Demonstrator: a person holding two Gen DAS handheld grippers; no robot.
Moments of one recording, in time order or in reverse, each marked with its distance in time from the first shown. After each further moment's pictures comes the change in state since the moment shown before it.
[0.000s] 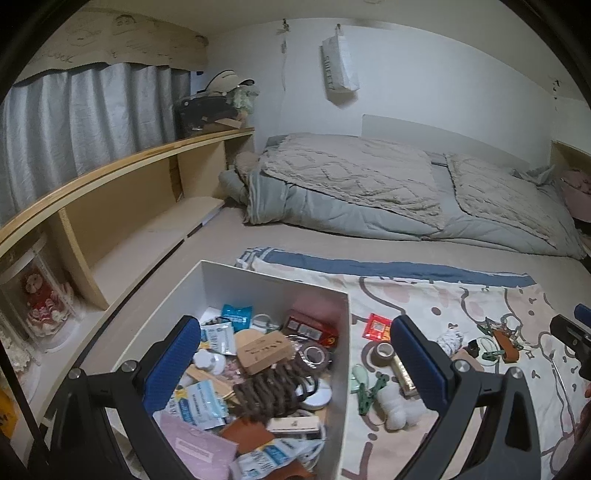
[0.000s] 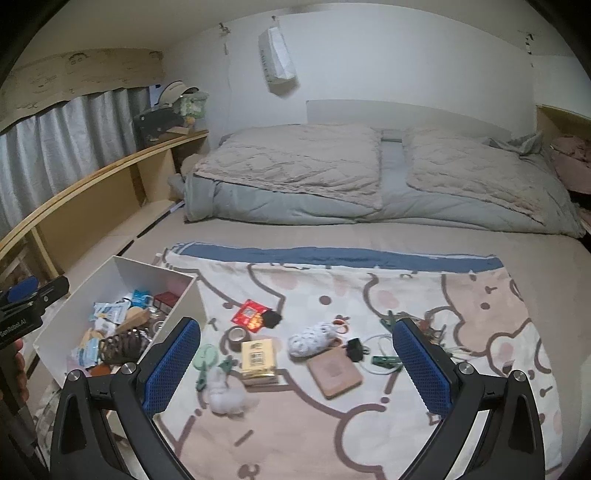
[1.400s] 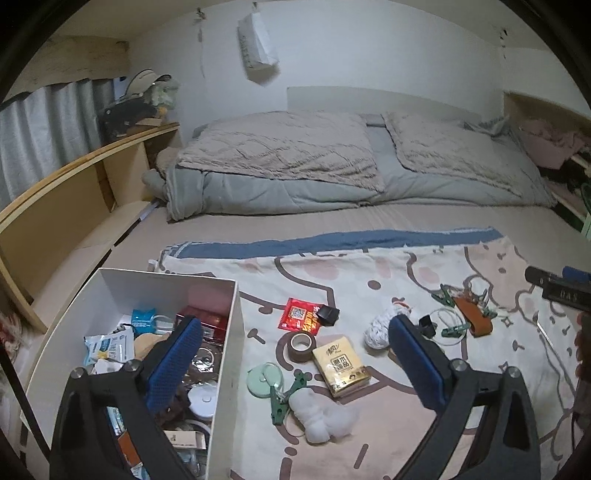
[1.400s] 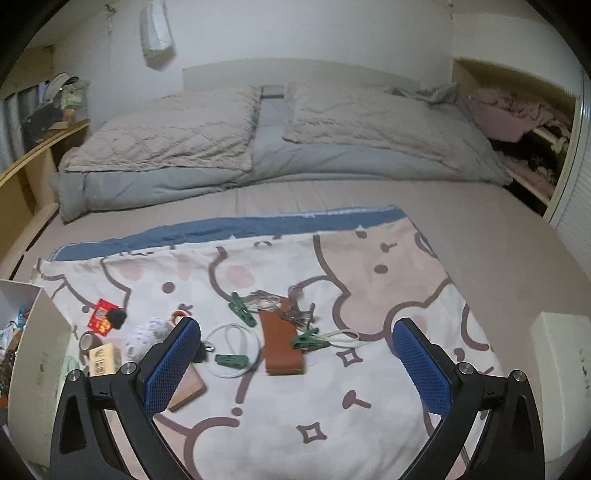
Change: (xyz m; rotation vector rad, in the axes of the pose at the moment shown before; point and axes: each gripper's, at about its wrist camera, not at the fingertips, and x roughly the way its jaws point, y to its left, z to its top) left arm 0.054 -0.121 -0.020 0.176 0.065 -0.148; right arm 0.072 -0.150 -0.013 0.153 0.135 -0.338
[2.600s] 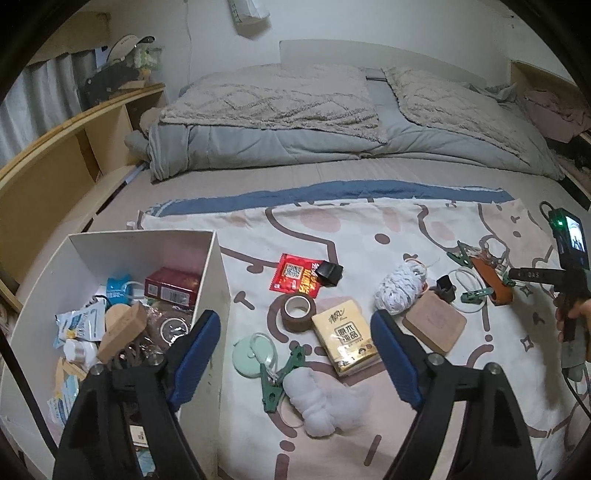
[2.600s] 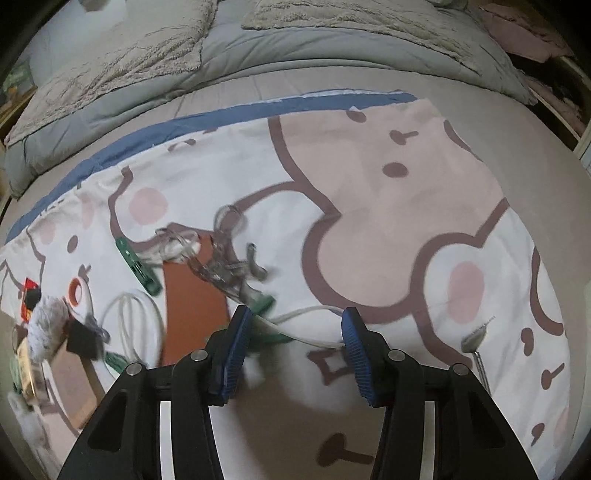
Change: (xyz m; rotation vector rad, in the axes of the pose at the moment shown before) left arm 0.058 -0.002 -0.023 0.010 0.163 -0.016; right arm 0.151 -0.048 -0.031 0.062 0.338 0.005
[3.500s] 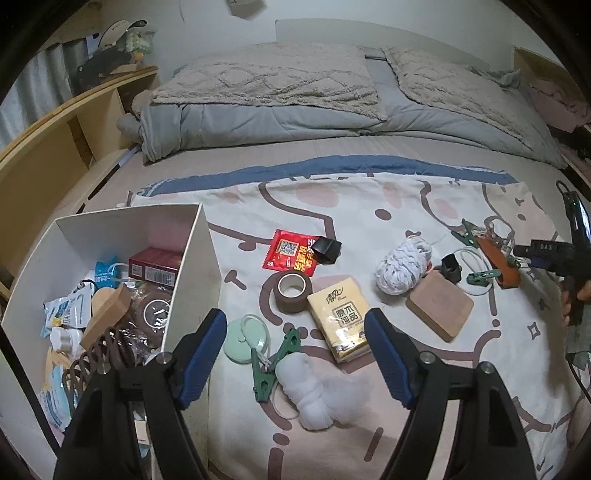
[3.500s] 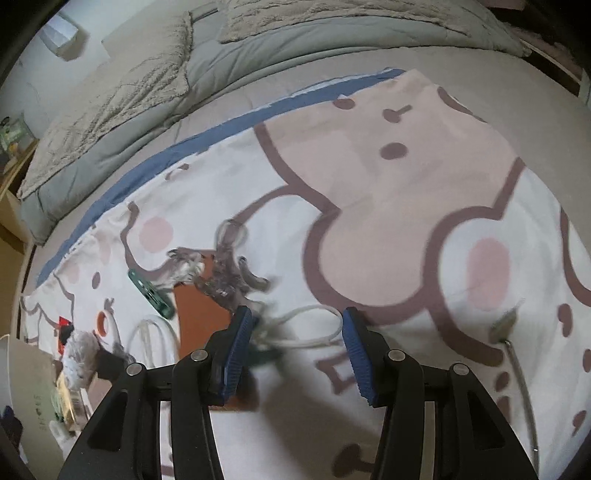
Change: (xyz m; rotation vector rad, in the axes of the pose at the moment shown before) left arm 0.021 -0.003 -0.009 0.007 0.076 -0.002; right arm 0.005 -0.014 0.005 0.158 -0.014 0.160
